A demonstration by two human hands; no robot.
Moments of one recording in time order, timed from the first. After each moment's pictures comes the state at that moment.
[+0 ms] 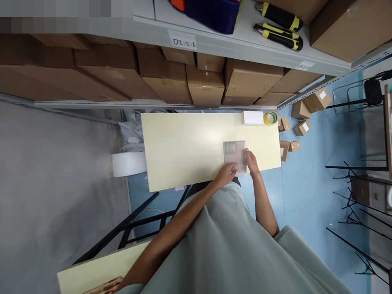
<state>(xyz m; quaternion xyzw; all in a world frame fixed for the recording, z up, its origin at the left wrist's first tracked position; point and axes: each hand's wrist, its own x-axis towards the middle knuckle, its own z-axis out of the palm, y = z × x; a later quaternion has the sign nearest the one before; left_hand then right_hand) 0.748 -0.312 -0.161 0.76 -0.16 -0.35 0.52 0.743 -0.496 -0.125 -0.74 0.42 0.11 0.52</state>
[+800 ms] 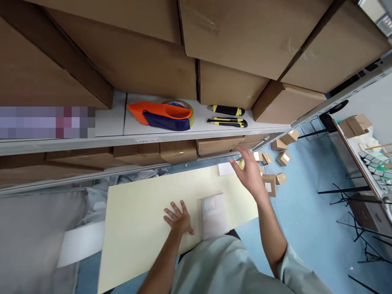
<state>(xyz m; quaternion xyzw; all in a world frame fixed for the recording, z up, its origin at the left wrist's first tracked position) 0.849 -0.272 -0.240 0.90 -0.03 -0.43 0.00 0.938 -0.563 0.114 -0.93 0.10 -0.12 0.32</state>
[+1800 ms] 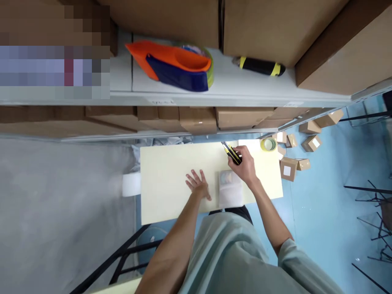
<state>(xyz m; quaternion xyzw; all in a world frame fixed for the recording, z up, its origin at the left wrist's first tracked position) 0.860 -0.287 -0.217 0.86 0.00 -0.51 -0.01 0.910 -0.516 -0.031 -0.91 0.08 -0.03 0.41</state>
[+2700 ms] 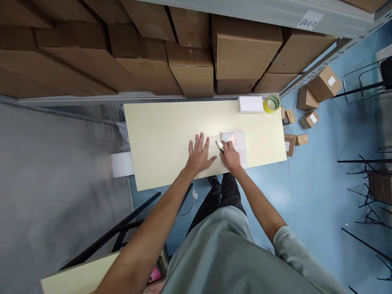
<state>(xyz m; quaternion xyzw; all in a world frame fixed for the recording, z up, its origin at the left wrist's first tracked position) 0.806 -0.242 -0.202 0.92 -0.26 -0.22 0.21 0.757 -0.422 -0.147 -0.95 0.11 0.23 0.19</state>
